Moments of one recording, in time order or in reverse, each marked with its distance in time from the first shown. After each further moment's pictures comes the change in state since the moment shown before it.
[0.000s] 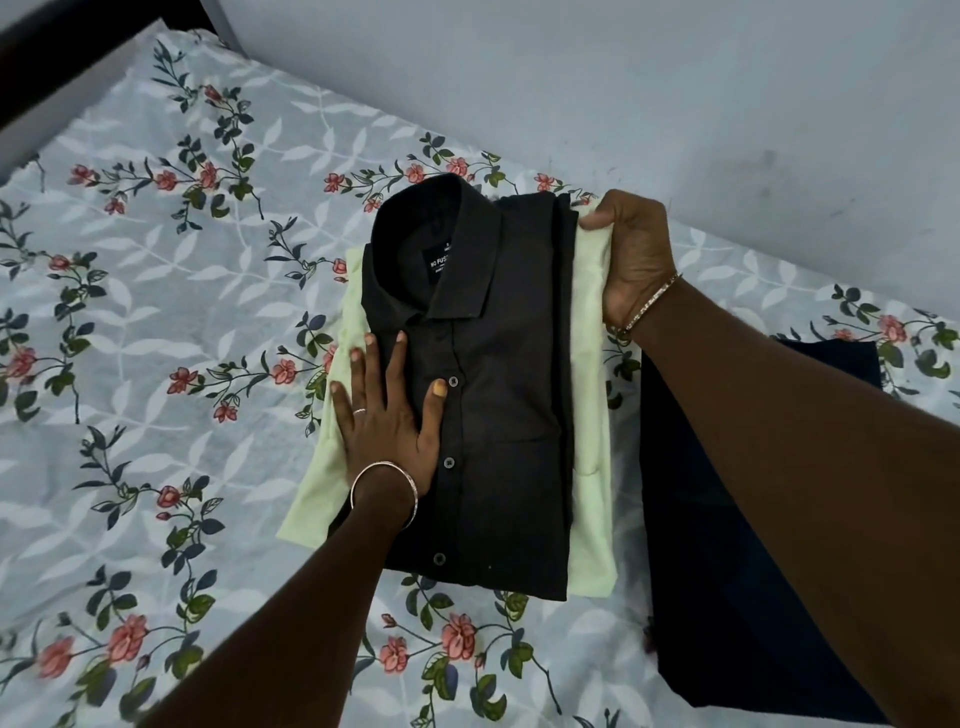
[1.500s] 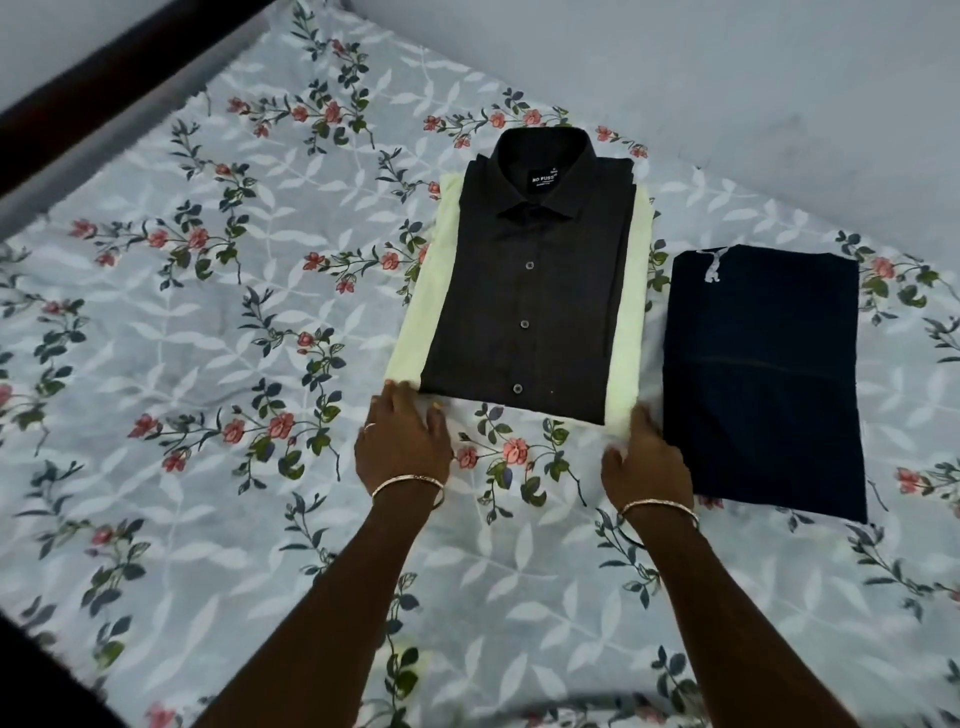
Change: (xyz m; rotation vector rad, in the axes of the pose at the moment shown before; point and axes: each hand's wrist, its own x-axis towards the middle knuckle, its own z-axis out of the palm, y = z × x) left_hand -0.163 -0.034 -0.107 0.071 -0.170 -0.323; right_hand -0.261 0.194 -0.022 -1.765 0.638 0.183
